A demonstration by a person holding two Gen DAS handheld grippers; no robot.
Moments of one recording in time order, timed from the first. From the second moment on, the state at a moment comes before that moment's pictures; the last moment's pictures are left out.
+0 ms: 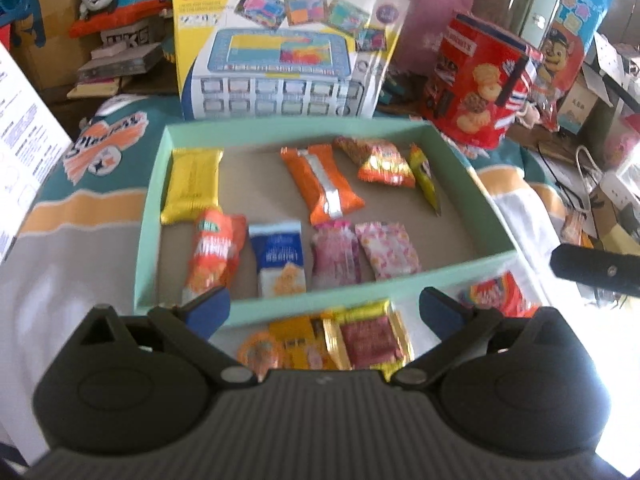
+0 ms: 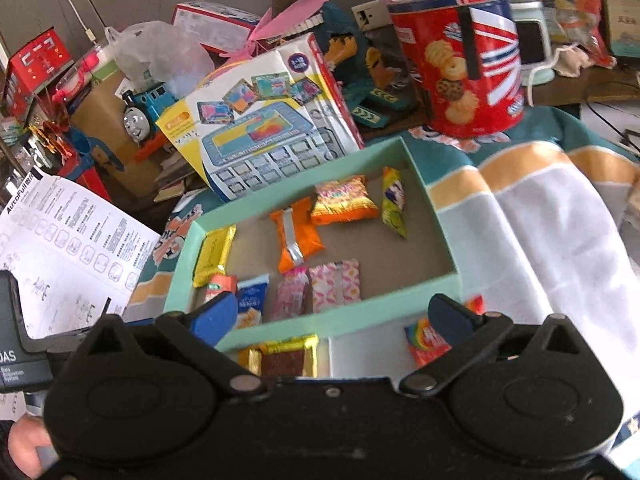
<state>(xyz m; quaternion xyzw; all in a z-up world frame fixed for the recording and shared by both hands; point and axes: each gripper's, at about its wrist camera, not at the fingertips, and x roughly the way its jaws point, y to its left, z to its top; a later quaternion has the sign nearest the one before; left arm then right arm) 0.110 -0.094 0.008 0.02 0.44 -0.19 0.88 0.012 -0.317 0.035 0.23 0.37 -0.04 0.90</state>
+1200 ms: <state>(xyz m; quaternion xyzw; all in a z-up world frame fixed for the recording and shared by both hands) 0.112 -0.138 -0.060 0.06 0.50 -0.23 0.84 0.047 -0.344 -0.061 0.17 0.43 -0.10 0.88</state>
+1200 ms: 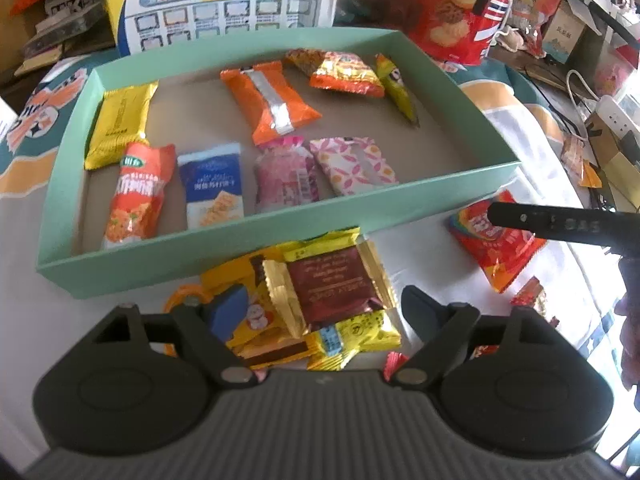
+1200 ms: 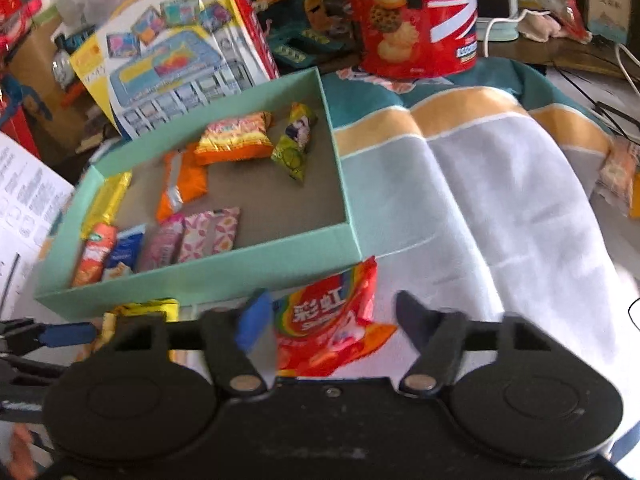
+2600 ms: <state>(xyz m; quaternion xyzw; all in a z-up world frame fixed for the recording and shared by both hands) 0.099 -0.205 -0.064 0.18 0.46 -0.37 0.79 0.016 -0.329 -0.074 0.09 0.45 -0.13 0.88</state>
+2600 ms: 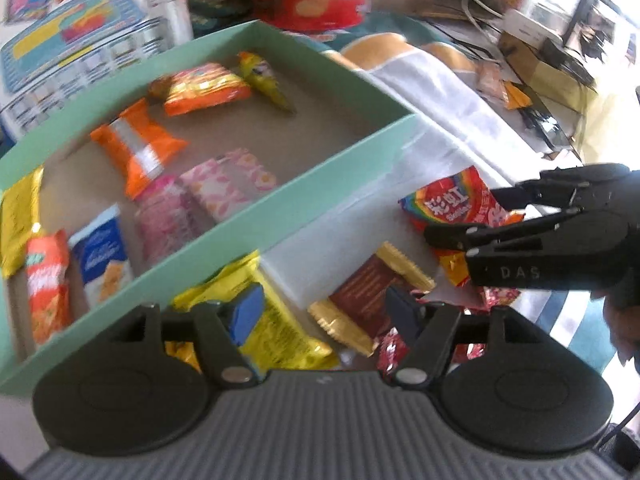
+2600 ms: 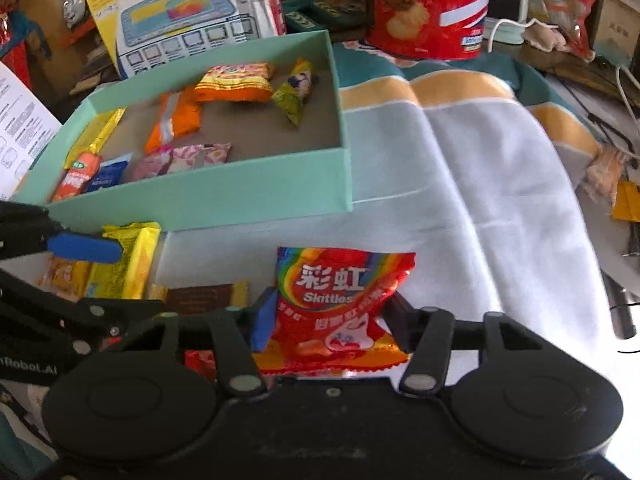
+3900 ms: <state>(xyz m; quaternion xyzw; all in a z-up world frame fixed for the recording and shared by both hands) 0.160 -0.213 0.001 0.07 0.41 -0.30 0.86 0.061 -0.370 0.018 0.20 0.34 -0.03 0.92</state>
